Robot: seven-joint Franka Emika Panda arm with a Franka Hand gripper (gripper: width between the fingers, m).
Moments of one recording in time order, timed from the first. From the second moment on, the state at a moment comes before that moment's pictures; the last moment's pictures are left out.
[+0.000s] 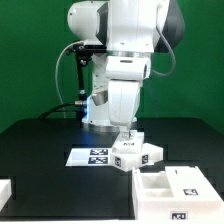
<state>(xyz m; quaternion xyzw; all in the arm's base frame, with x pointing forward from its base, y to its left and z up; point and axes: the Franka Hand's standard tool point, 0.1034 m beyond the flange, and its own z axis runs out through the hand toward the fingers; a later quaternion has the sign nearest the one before) 0.473 0.016 0.092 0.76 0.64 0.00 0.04</state>
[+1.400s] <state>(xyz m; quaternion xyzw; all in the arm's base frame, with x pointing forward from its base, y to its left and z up) 0.452 0.063 0.064 0.73 0.68 -0.05 0.04</state>
